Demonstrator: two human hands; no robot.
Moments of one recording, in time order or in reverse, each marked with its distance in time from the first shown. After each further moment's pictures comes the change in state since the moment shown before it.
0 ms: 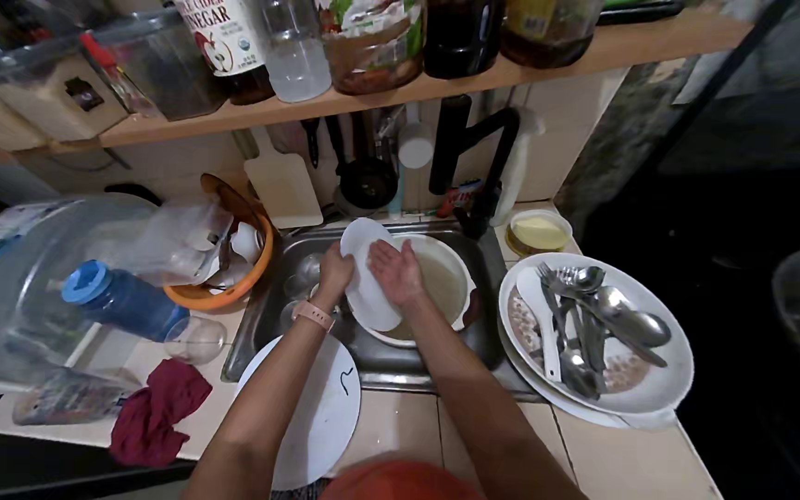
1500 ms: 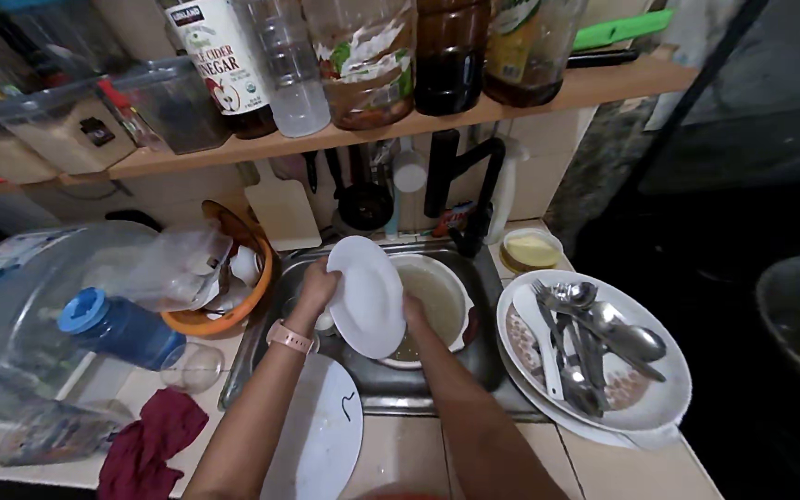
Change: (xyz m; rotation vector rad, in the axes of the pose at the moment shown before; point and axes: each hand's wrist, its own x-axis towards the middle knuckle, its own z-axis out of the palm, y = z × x) left_hand -0.007 0.023 -0.040 -0.068 -0.044 0.005; right_hand 0.028 0.042 -0.076 -0.771 0.489 0.173
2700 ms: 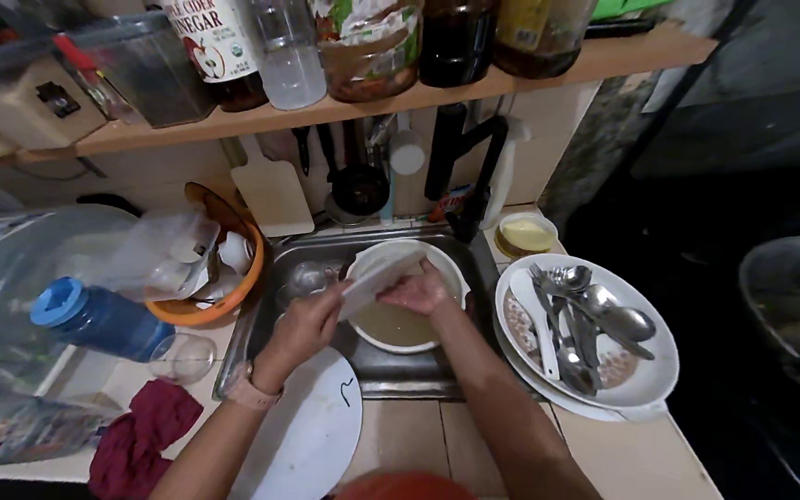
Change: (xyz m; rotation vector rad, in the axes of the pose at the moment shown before) left_hand -0.079 -0.041 -0.029 0.415 -0.001 0.971; right_hand -0.066 -0.075 -0.043 0.823 -0.423 0.309
